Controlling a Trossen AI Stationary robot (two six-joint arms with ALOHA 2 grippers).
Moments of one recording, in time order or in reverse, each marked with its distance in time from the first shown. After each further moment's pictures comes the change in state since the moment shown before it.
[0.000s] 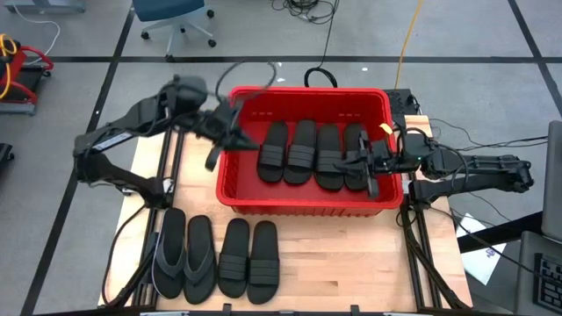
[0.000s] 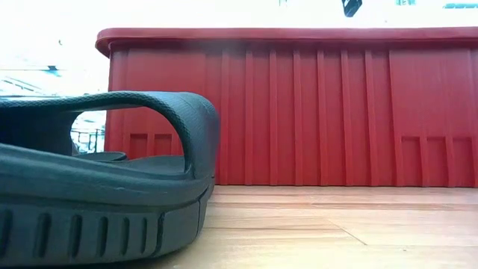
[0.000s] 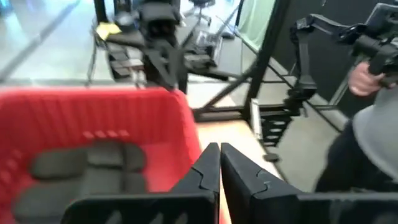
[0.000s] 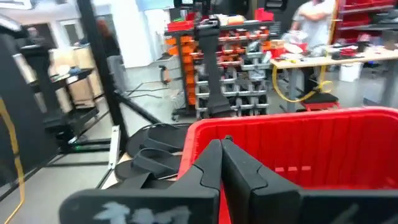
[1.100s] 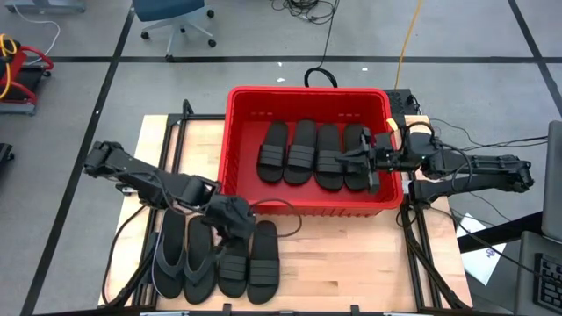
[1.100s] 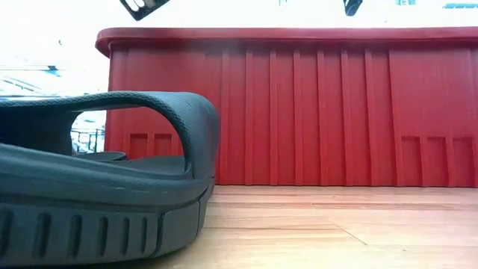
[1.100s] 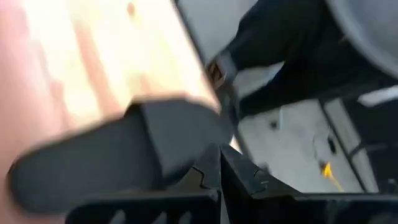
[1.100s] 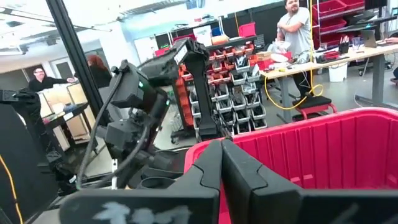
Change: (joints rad) left arm -0.609 0.139 -0.443 0.120 -0.124 -0.244; right arm 0.000 -0.001 0.000 0.077 0.076 0.134
